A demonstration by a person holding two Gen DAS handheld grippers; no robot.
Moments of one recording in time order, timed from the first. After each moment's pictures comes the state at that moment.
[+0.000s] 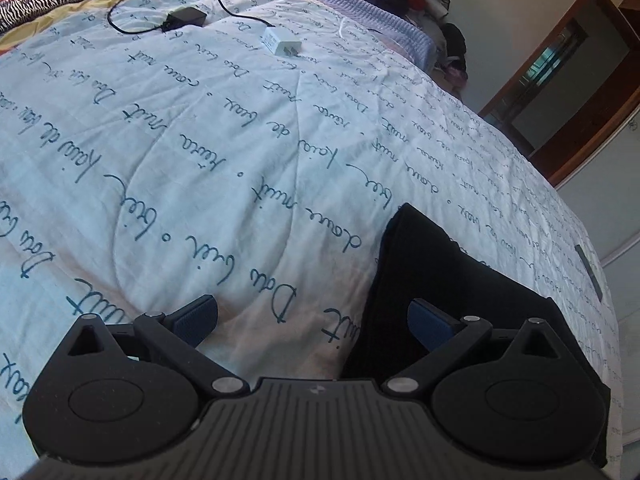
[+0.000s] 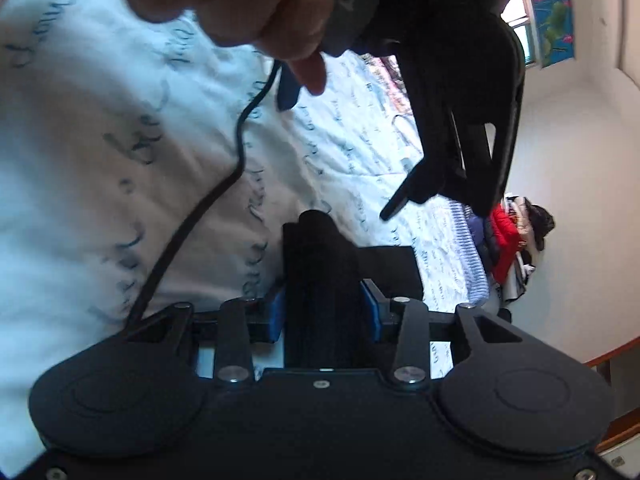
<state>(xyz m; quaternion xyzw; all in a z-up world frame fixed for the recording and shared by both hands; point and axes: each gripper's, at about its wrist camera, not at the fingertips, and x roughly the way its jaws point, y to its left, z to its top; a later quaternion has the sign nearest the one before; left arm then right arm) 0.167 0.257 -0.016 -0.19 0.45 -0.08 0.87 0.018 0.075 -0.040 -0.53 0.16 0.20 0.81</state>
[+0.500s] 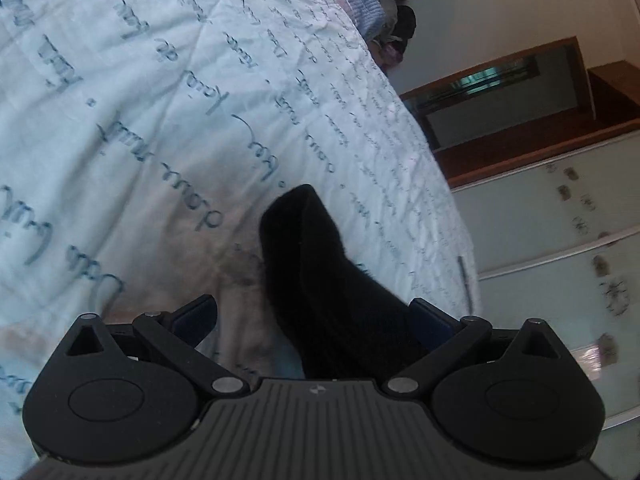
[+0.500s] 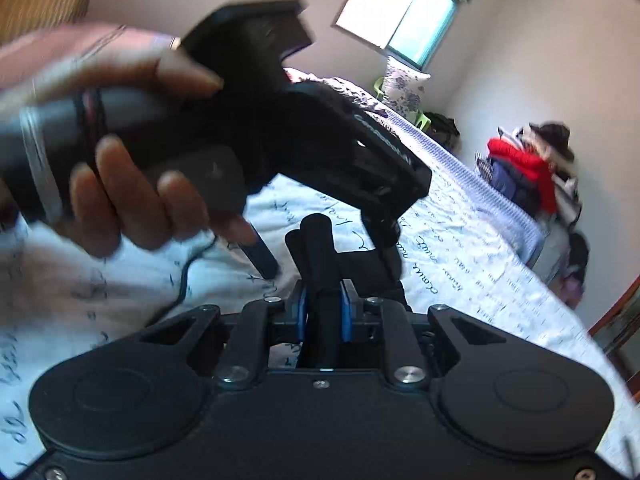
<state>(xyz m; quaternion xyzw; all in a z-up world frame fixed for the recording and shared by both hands) 0.220 0.233 -0.045 -0.39 0.49 -0.22 0.75 0.035 -0.008 0.044 -0.23 0.20 0.27 0.91</state>
